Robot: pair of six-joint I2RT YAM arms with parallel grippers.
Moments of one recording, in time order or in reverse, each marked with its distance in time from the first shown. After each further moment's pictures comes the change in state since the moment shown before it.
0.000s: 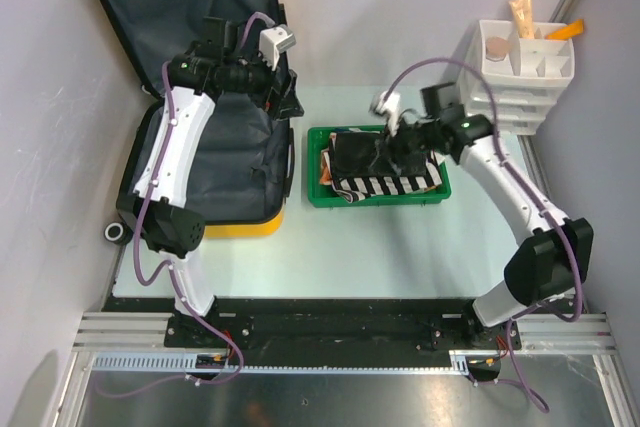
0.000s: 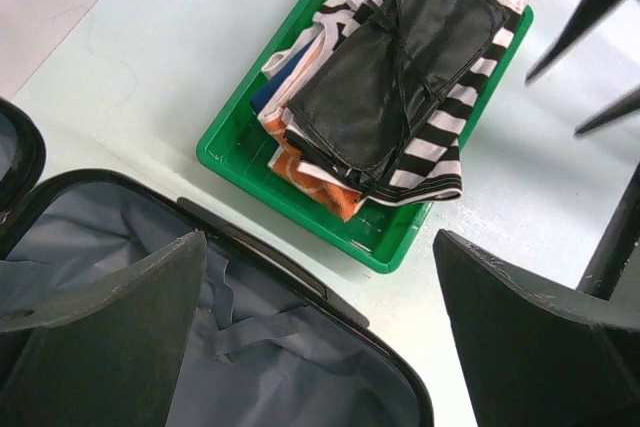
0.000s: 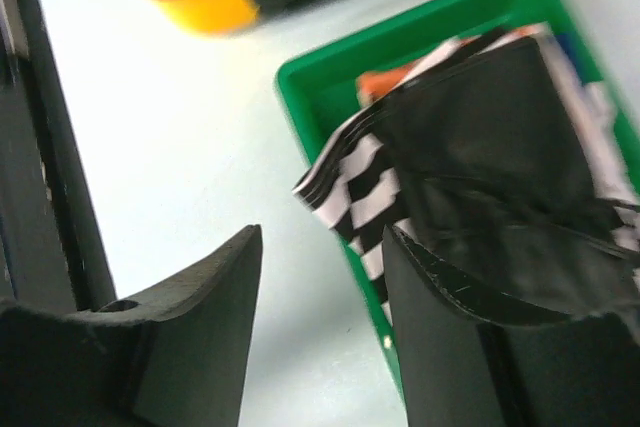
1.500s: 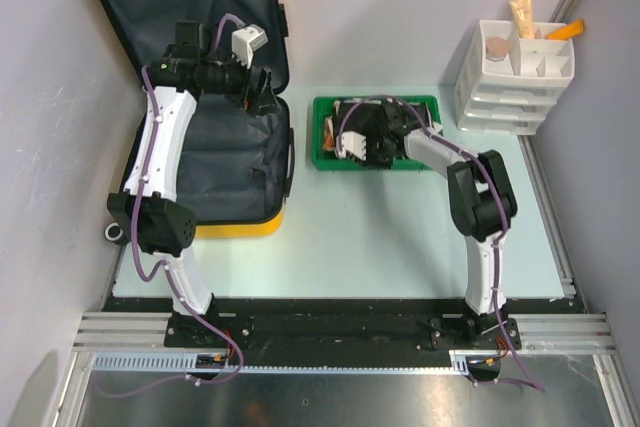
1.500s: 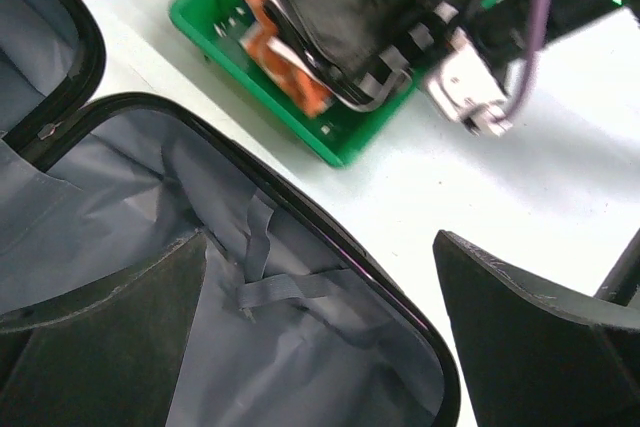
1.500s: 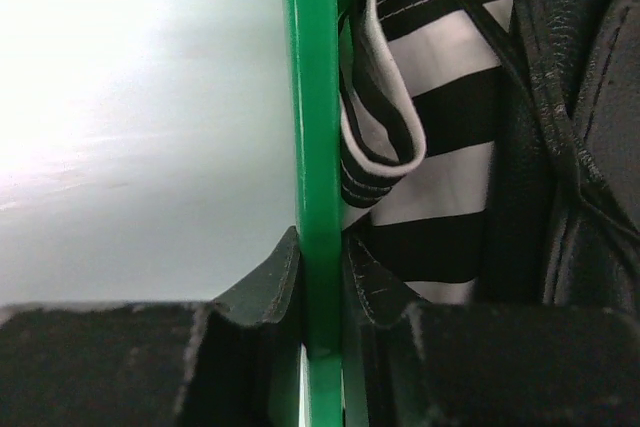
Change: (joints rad) left arm 0.133 -0.013 -0.077 0.023 0.009 -0.019; right arm 0.134 0.494 -0.008 0.184 0.422 -0.681
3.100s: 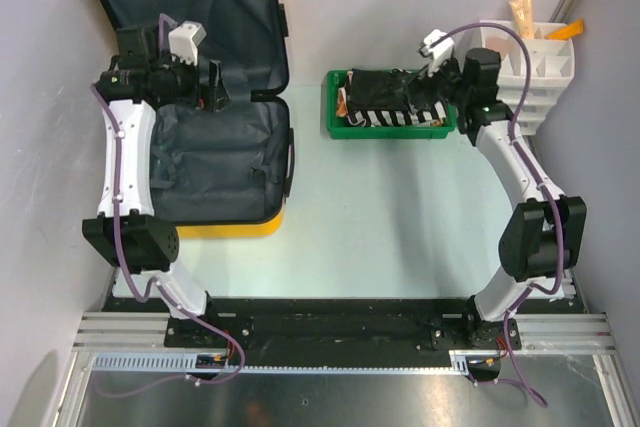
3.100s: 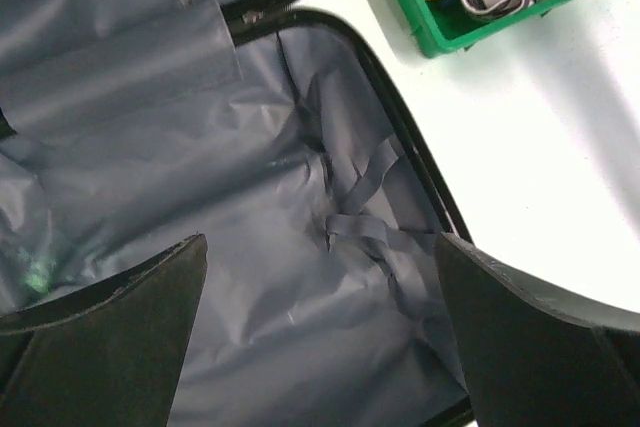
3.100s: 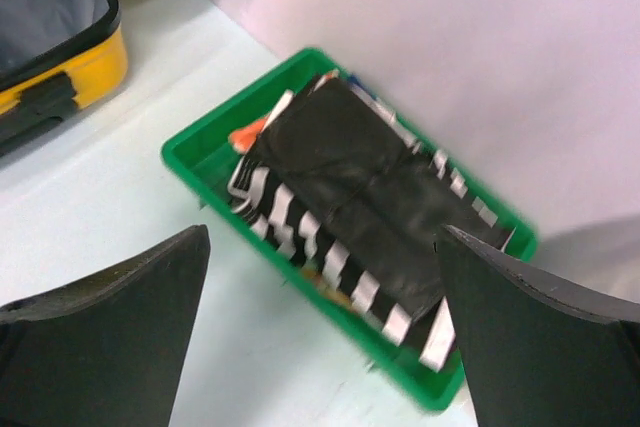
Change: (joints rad) left arm 0.213 -0.111 -0.064 0.035 -0.148 -0.115; right arm -0.255 -0.346 0.041 0.463 -0.139 0.705
